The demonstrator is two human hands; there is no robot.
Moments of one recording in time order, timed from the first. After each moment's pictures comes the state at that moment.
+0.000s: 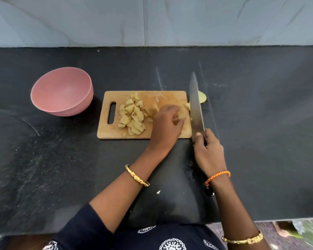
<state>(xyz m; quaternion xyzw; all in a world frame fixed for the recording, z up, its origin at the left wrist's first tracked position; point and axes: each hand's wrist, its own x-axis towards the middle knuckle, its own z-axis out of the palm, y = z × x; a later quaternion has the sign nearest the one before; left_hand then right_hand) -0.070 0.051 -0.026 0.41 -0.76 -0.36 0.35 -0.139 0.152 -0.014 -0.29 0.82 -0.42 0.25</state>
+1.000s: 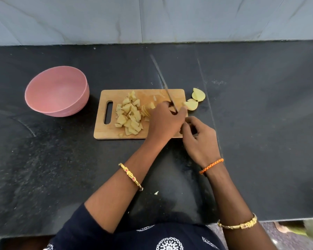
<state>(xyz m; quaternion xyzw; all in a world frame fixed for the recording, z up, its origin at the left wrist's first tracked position) -0.077 0.044 0.010 0.52 -0.70 -0.44 0.21 -0.141 0.128 -0.005 -0.41 0.78 -0.43 0.21</state>
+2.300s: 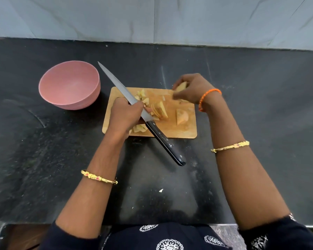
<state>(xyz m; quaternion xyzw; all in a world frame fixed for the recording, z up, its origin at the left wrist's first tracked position) 0.007 -0.001 0.021 0.60 -0.49 -0.56 0.29 -0.182 0.011 0.040 -0.48 0.78 -0.25 0.32</state>
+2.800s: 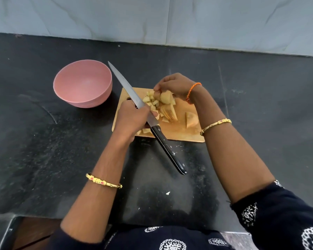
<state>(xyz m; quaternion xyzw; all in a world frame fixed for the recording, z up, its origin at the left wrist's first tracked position) 0.019 0.006 0.030 0.59 -0.48 -0.58 0.30 -0.147 -0.048 0.022 -0.52 0.67 -0.24 0.47</state>
